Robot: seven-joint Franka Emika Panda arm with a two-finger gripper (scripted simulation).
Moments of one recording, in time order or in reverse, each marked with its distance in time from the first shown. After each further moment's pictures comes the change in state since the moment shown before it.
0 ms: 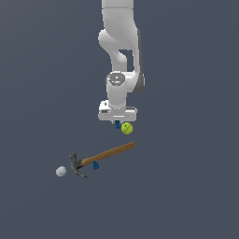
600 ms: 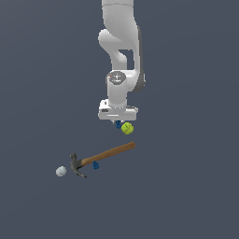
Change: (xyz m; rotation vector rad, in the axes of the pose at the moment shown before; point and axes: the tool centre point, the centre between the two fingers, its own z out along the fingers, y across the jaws) arm 0.001 -0.001 -0.007 0.000 -0.001 0.000
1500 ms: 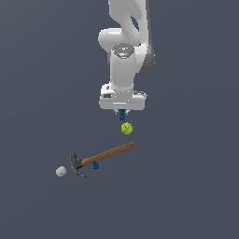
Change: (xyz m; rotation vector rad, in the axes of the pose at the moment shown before) arm 0.022 -0.022 -0.107 -0.001 -0.002 -0.002
